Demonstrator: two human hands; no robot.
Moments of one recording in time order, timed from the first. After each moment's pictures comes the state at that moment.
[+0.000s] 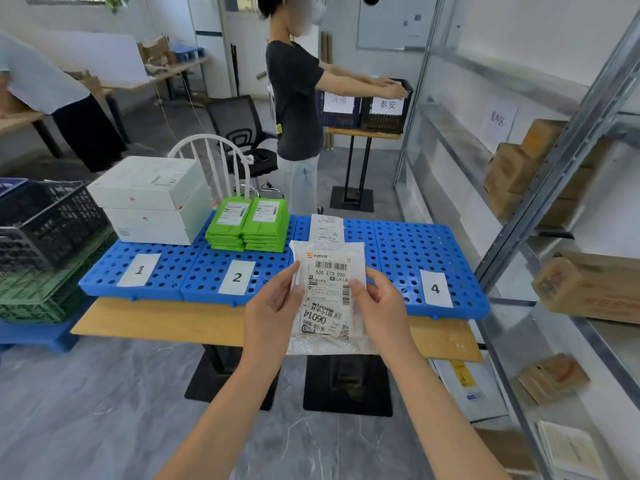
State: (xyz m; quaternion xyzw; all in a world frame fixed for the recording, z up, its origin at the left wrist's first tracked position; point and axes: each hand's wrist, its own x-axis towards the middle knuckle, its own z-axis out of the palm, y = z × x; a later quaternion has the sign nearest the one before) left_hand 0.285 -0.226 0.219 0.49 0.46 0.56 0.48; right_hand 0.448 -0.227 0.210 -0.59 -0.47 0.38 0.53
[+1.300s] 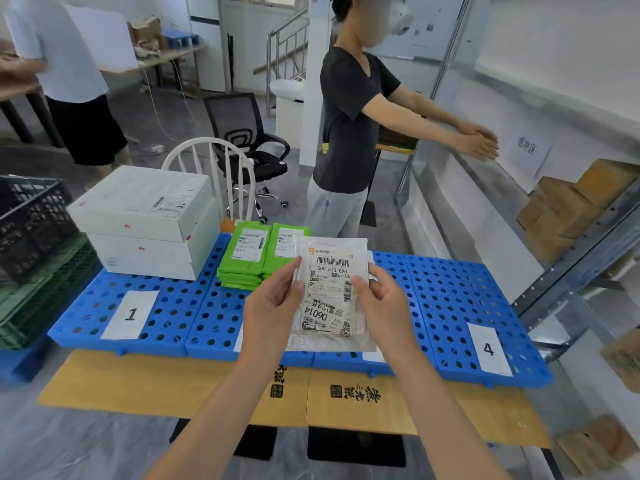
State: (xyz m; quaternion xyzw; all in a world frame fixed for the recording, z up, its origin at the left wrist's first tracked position) left_hand 0.196 -0.030 0.209 0.49 0.43 0.58 0.49; right_hand 0.356 -0.038 0.217 -0.60 -0.47 0.37 0.53
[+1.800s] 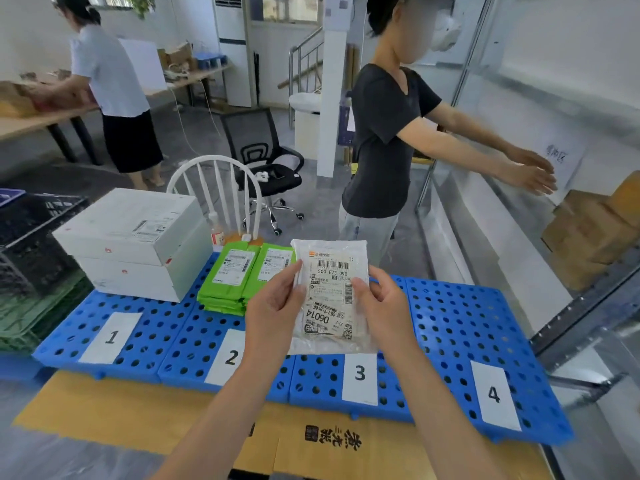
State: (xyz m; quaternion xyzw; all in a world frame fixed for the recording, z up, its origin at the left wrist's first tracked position) left_hand 0.287 0.018 0.228 0.48 0.47 0.59 0.44; right_hand 0.445 0.025 0.229 -0.57 -0.49 0.41 0.53
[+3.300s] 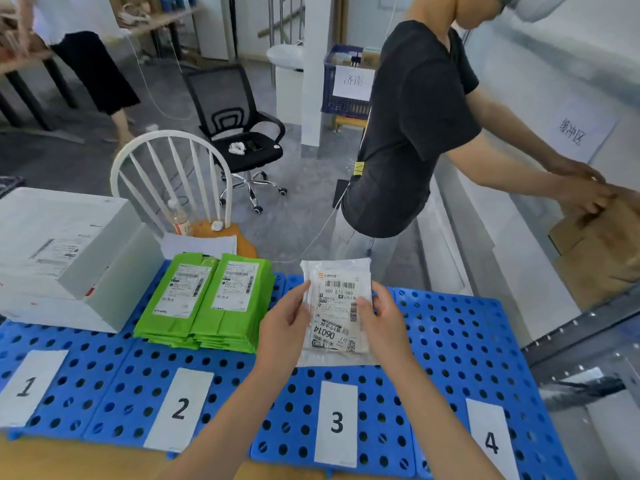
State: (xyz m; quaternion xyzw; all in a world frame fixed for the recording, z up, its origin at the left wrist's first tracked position) left_hand 0.363 0.162 0.156 0.50 0.53 0.47 0.50; right_hand 0.524 0.157 0.161 -0.65 -0.45 0.41 0.46
